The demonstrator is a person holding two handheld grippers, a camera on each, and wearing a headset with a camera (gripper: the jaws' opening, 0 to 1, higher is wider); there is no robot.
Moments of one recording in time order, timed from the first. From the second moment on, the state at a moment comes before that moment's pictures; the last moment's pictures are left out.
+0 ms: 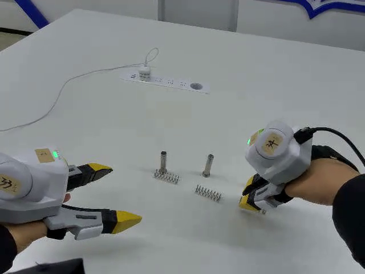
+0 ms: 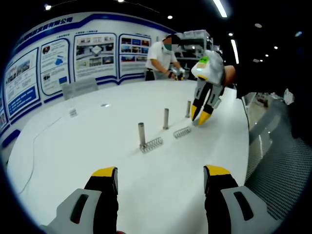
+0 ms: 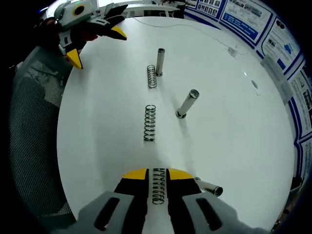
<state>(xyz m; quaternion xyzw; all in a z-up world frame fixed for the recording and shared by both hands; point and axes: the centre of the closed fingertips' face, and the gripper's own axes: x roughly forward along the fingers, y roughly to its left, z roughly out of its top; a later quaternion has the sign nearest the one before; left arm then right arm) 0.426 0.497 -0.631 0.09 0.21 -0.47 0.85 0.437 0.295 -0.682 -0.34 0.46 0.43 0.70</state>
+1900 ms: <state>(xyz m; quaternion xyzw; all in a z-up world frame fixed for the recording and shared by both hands) 0.425 0.496 -0.631 0.10 0.21 -0.47 0.85 0.441 0.284 -0.646 -0.29 0.42 0.40 0.76</state>
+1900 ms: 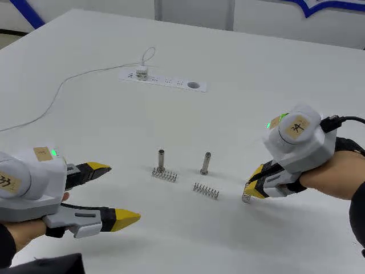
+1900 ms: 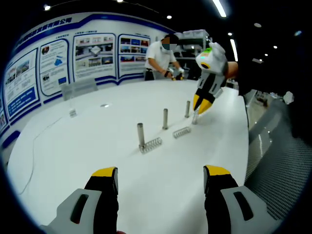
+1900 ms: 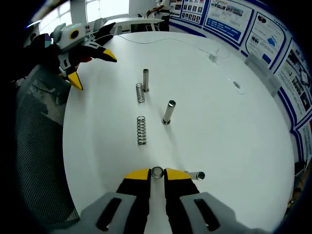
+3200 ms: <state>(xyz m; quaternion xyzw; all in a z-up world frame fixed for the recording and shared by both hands) 0.426 0.495 -0.628 0.10 0.21 -0.47 0.85 0.460 0.249 -0.566 -0.26 0.41 0.35 0.80</state>
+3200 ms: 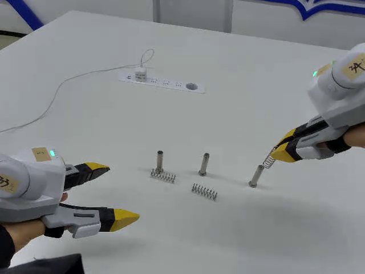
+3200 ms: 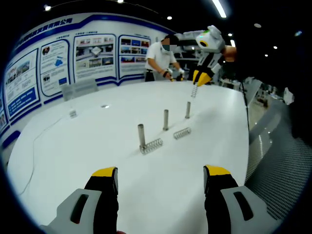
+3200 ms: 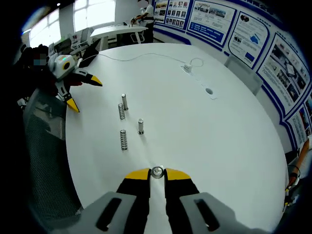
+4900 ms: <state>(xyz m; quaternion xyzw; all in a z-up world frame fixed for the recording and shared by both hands) 0.427 0.495 -0.622 0.09 0.20 -0.47 0.86 0.475 0.251 -0.616 -0.26 0.46 0.35 0.77</state>
